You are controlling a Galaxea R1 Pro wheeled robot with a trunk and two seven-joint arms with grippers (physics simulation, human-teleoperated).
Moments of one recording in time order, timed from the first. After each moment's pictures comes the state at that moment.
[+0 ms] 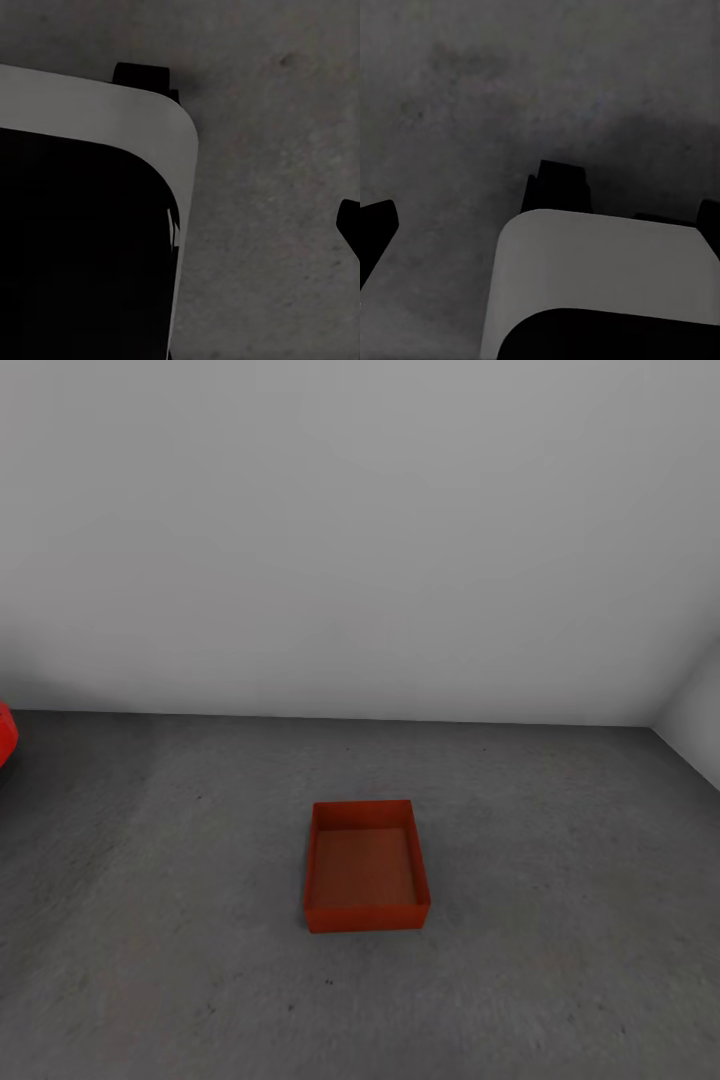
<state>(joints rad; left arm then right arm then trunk) -0.38 0.07 -0.09 0.00 0.27 0.00 0.00 -0.24 -0.07 0.28 0.03 -0.17 -0.14 0.00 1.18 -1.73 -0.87</state>
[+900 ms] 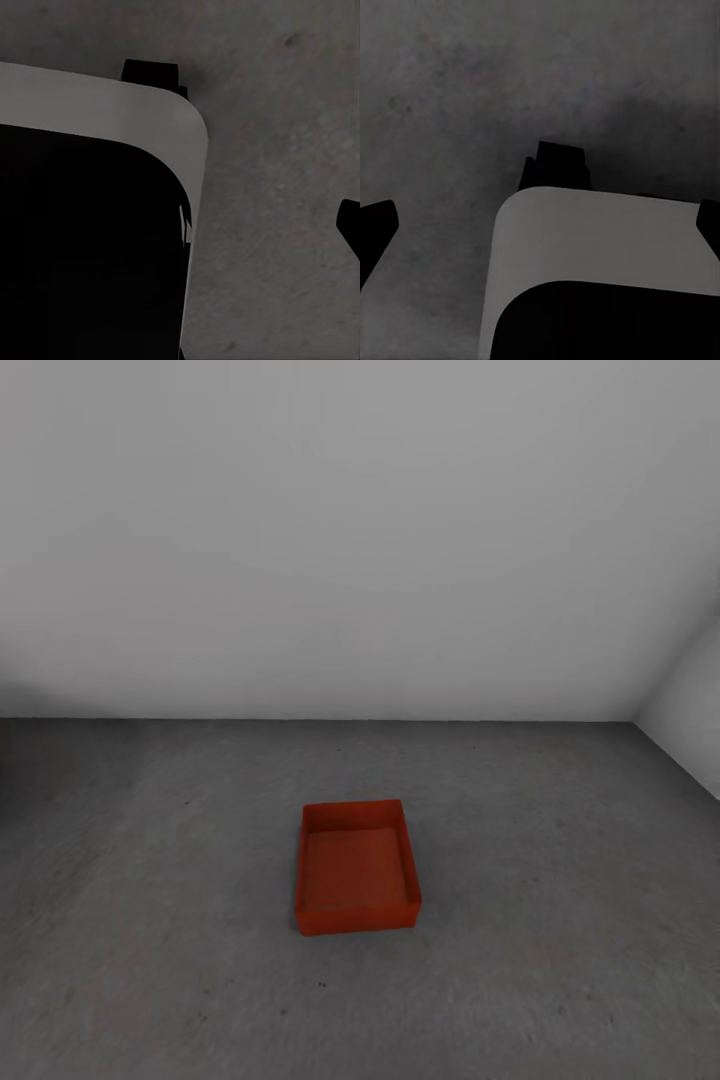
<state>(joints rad) -0.35 0.06 -0.09 0.00 0.26 0.00 -0.01 -0.24 -0.07 0.27 0.03 -0.18 -0.13 0.02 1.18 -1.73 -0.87</state>
